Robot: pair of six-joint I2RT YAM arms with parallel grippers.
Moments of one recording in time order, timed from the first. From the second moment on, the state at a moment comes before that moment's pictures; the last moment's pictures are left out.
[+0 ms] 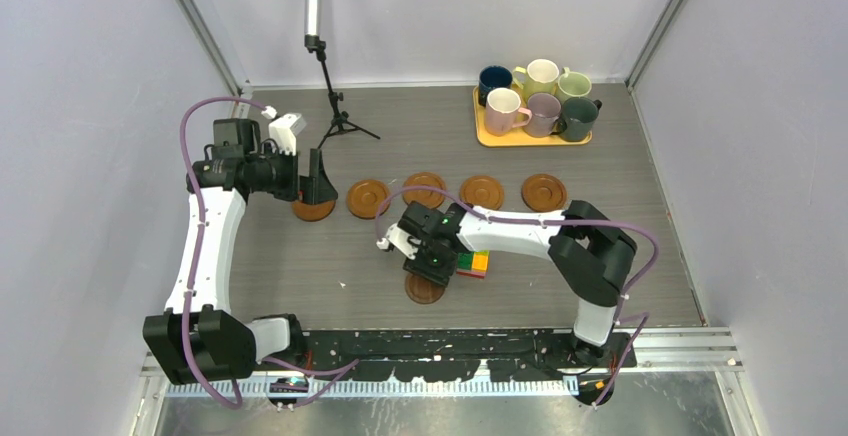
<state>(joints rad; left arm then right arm) 0.09 1.21 1.21 -0.93 0.63 0.18 1.03 1.83 1.19 -0.66 -0.11 -0.21</state>
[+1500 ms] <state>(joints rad) 0.09 1.23 1.21 -0.92 0.63 0.18 0.70 1.75 1.02 -0.99 -0.01 -0.33</state>
